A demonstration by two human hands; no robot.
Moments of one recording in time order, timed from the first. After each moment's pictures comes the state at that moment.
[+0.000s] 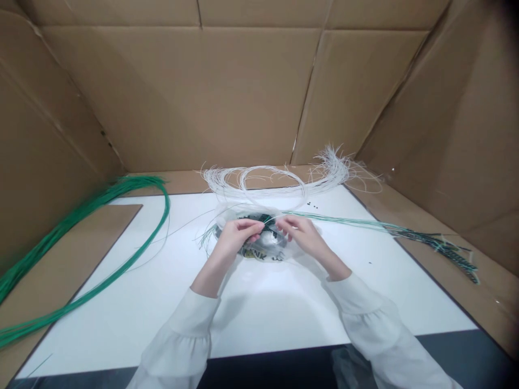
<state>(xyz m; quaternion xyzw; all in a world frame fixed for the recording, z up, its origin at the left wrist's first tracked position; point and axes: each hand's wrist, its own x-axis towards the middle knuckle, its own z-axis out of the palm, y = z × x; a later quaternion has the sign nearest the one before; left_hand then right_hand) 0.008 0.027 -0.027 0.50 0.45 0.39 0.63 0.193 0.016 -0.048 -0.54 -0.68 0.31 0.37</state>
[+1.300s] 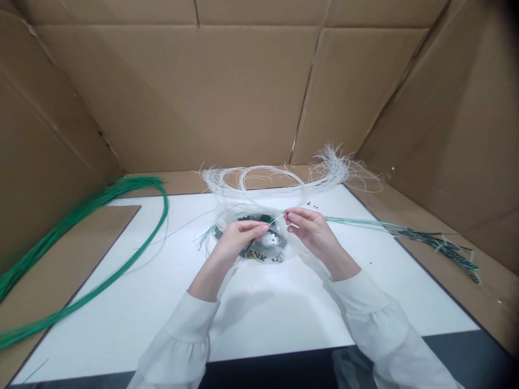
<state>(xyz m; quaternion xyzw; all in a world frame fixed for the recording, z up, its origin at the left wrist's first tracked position) 0.008 0.023 -0.022 0.51 0.39 0.38 0.67 0.194 0.006 -0.026 -0.41 -0.37 0.59 0.59</state>
